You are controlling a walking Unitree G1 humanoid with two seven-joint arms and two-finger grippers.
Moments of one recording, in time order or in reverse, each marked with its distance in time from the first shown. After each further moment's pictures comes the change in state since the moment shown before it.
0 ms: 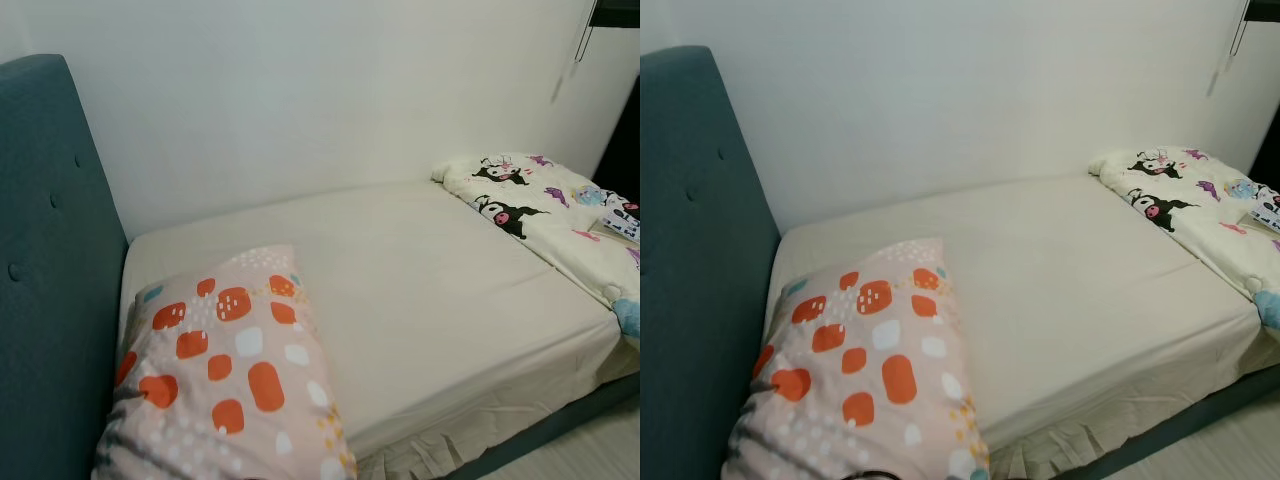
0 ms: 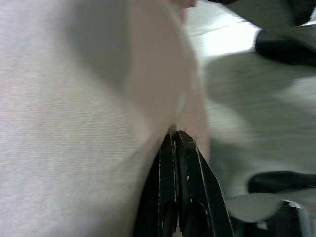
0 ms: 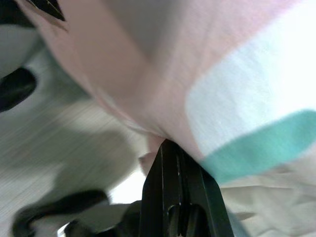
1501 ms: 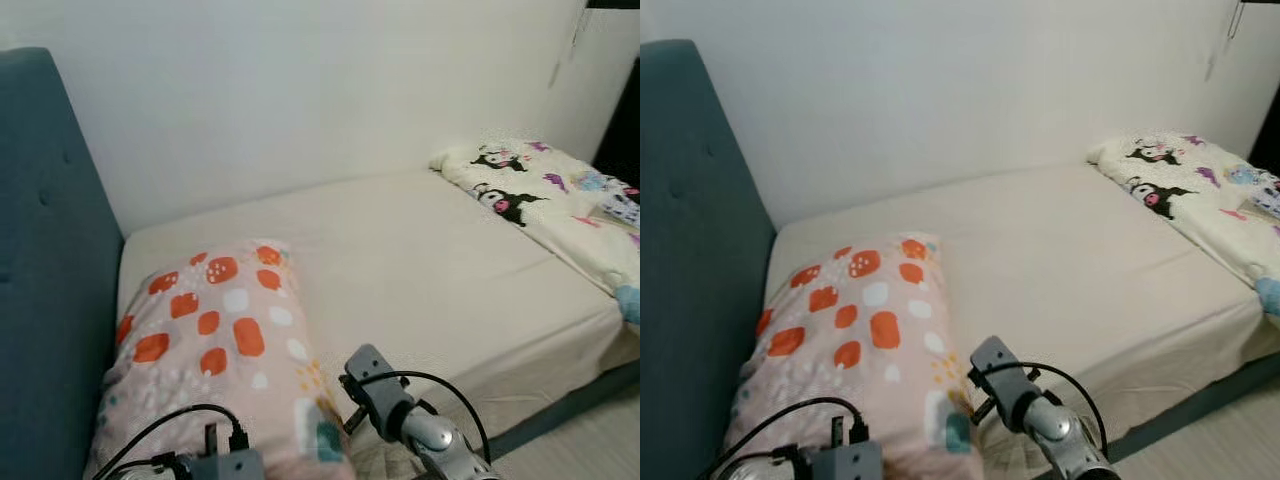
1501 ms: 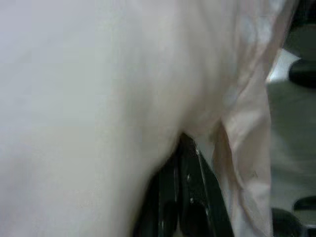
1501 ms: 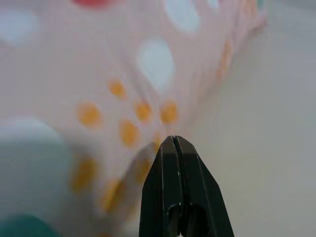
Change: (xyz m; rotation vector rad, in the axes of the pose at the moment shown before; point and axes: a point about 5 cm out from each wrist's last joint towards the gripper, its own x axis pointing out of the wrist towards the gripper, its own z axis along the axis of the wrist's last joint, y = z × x) left arm -0.057 0.068 -0.006 -0.002 -0.255 0.087; right arm -0.012 -0.105 0.057 0.280 -0.424 -0.314
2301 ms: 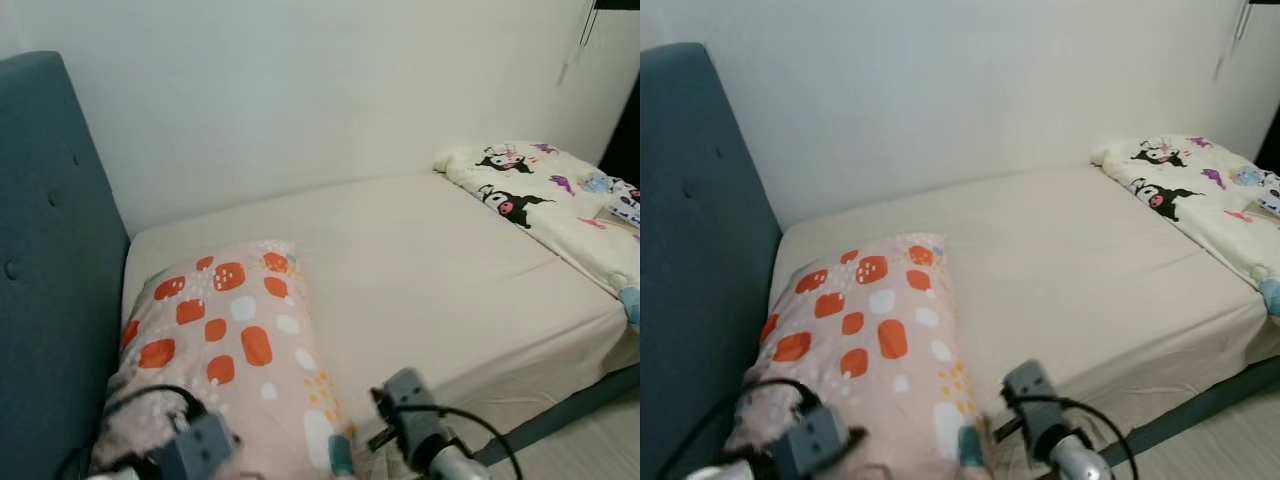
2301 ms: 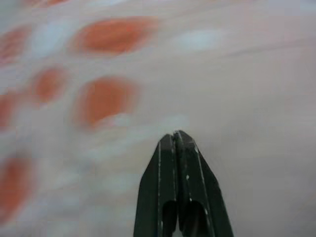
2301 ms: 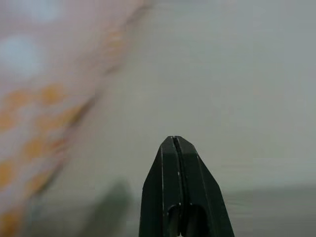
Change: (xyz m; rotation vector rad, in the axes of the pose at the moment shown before) left arm -0.041 0.053 -0.007 -0.212 0.089 0.453; right arm -0.053 -0.030 -0.032 0.240 0.000 -0.426
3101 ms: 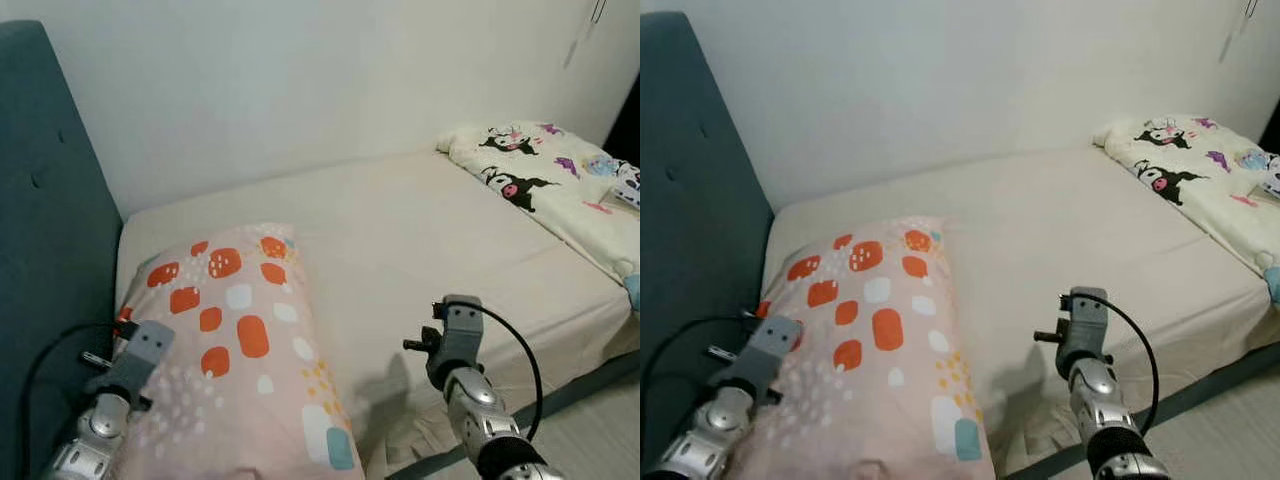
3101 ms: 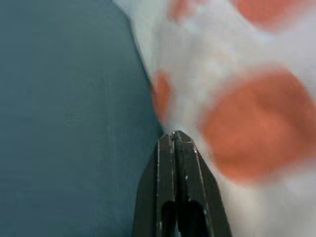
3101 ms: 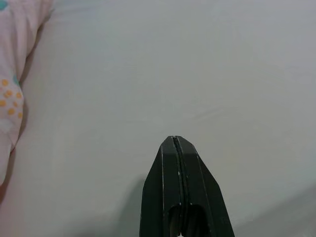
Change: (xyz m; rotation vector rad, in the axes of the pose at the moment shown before) left arm 0.021 0.090 -0.021 -0.143 0.225 0.788; right arm 0.056 -0.044 0.053 0.254 0.060 -0.240
